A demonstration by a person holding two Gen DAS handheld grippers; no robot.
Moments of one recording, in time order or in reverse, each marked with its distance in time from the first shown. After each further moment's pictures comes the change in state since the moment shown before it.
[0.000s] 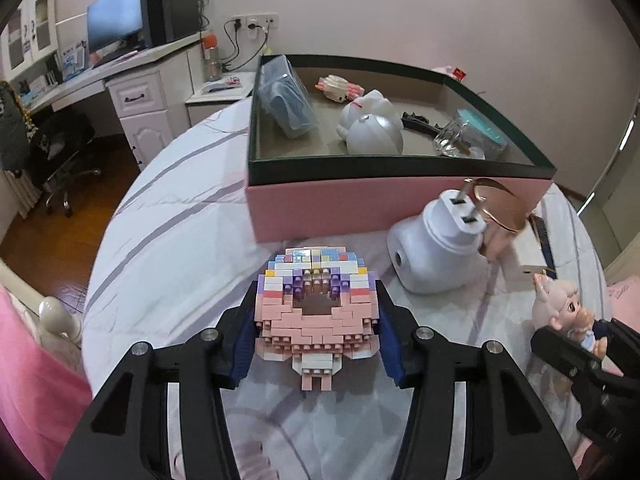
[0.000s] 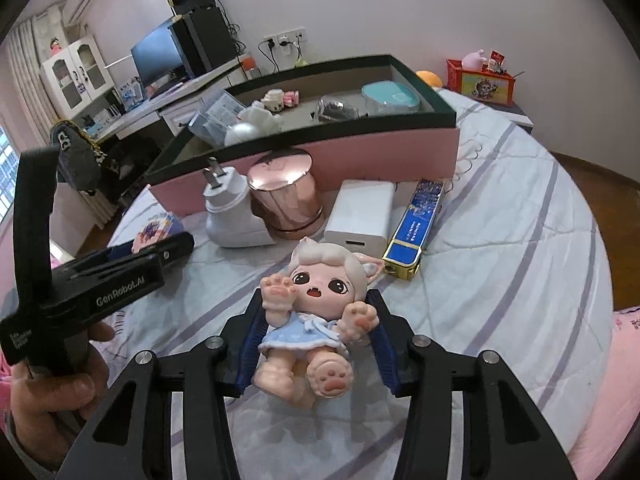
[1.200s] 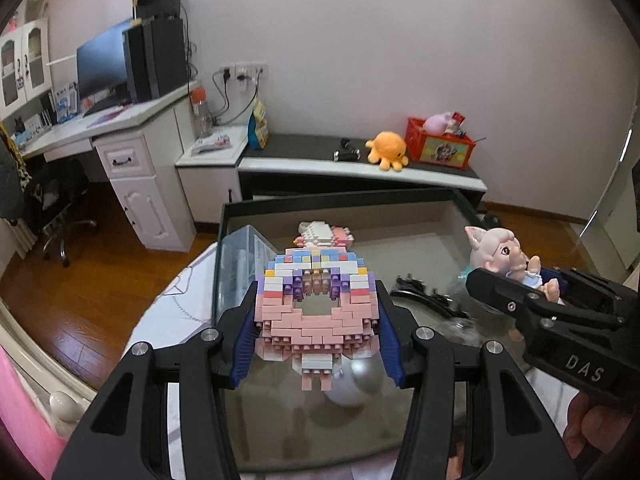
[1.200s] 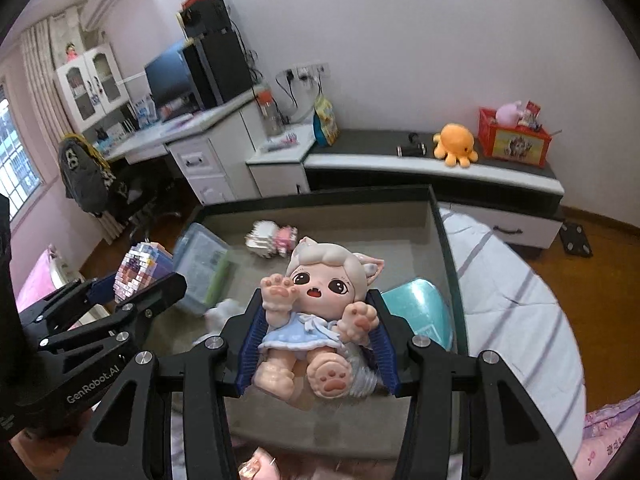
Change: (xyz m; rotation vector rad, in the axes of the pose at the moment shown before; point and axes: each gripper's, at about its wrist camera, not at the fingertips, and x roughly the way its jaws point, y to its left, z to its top) left arm 0.031 -0.020 0.157 0.028 -0.114 0.006; right arm 0.074 -0.016 0.190 -0.077 -0.052 0.053
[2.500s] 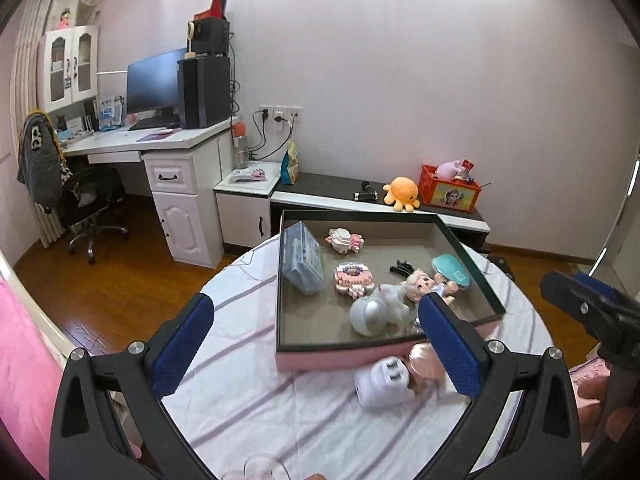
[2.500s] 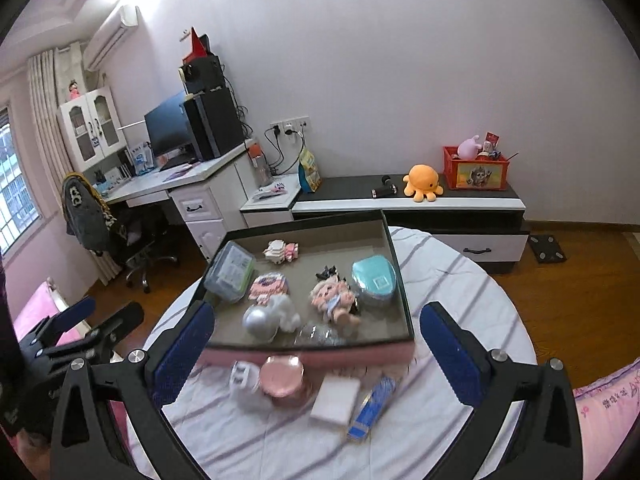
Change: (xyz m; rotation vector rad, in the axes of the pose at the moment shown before) left arm -0.155 0.012 -0.073 -0.082 -0.195 0.067; right arm -0.159 0.023 -0.069 0.043 -0.220 -0.059
